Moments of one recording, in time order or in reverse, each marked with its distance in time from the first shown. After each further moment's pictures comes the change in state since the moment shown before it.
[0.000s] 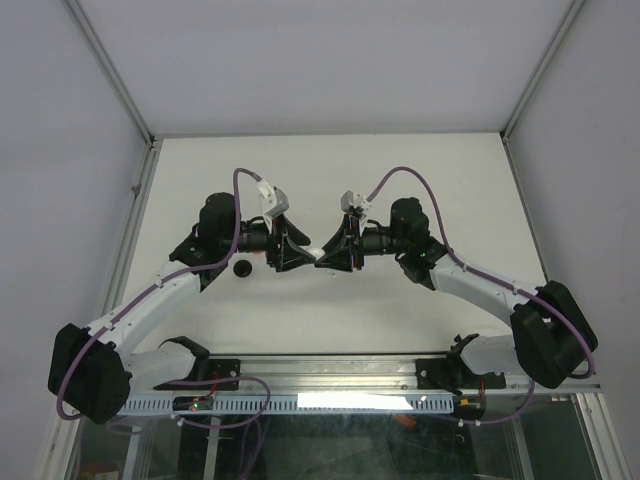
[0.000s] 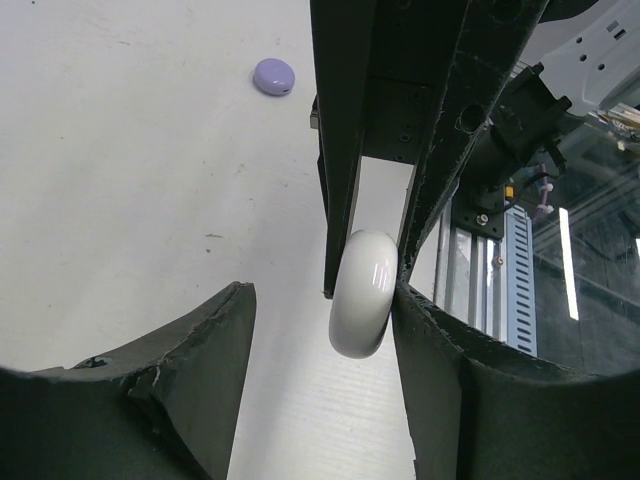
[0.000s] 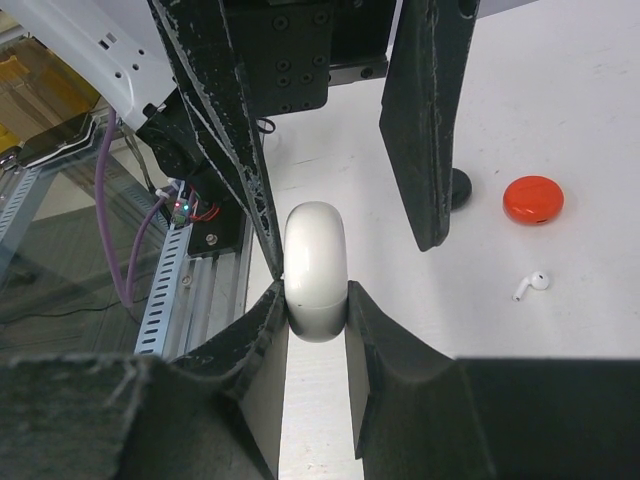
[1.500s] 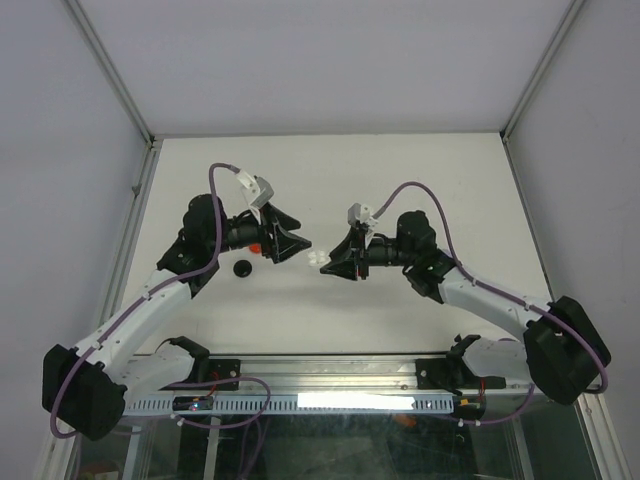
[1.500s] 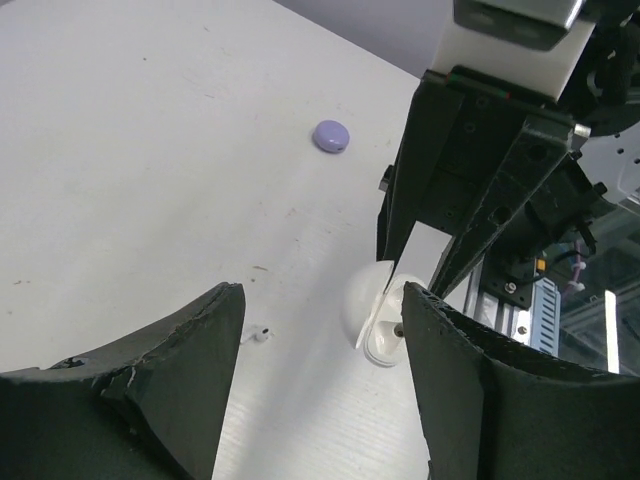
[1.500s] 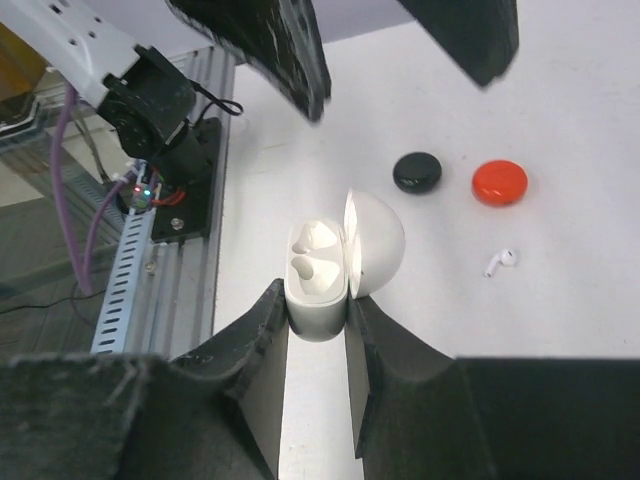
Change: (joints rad) left arm 0.022 -0.085 0.000 0.049 -0.140 -0.122; right arm 0.019 -0.092 -0.083 -0.015 0.077 -0.093
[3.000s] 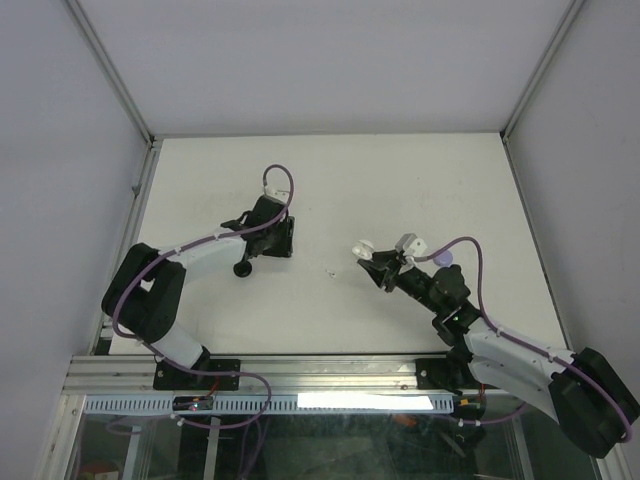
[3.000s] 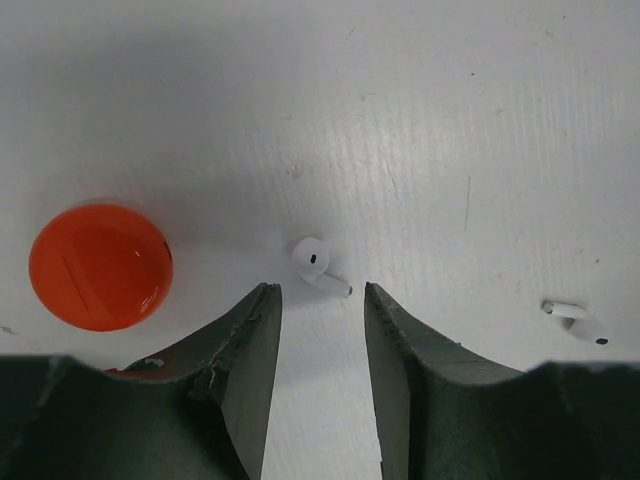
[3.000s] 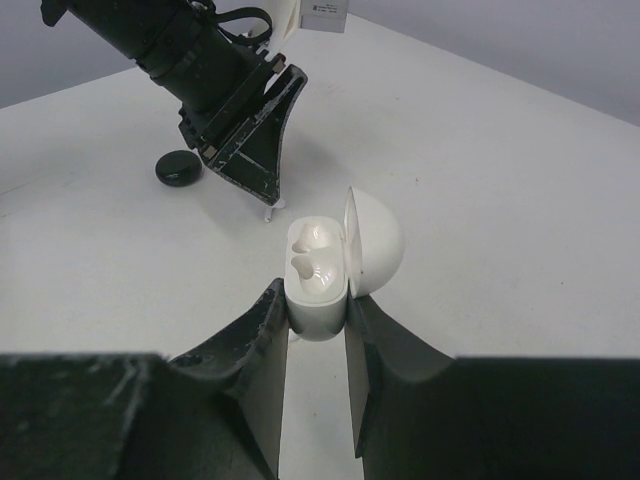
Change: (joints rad) left arm -0.087 0.552 0.129 -0.322 -0.808 -0.194; right arm -0.003 -0.369 -0.493 0.306 0.650 -0.076
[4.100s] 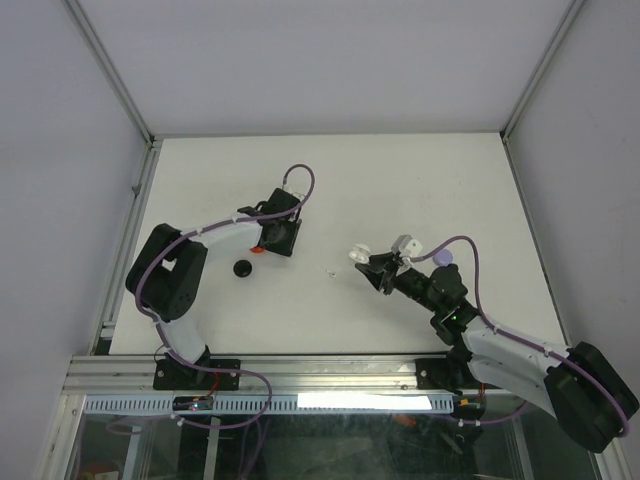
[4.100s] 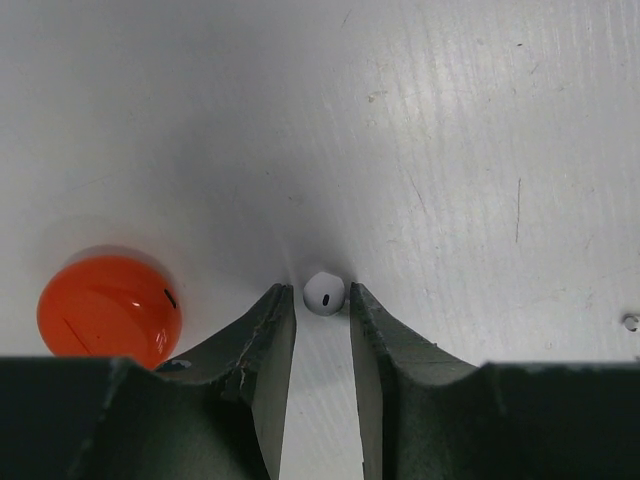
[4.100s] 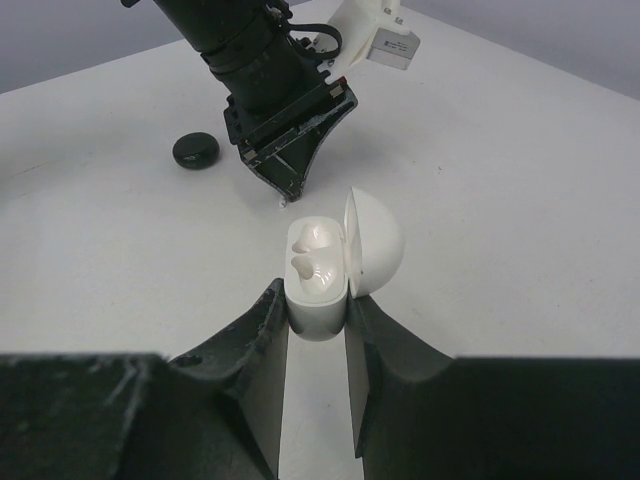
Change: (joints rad) left arm -0.014 0.188 0.185 -0.170 -0.019 0.165; right arm 0.000 0.040 -0.007 0.016 -0.047 0.003
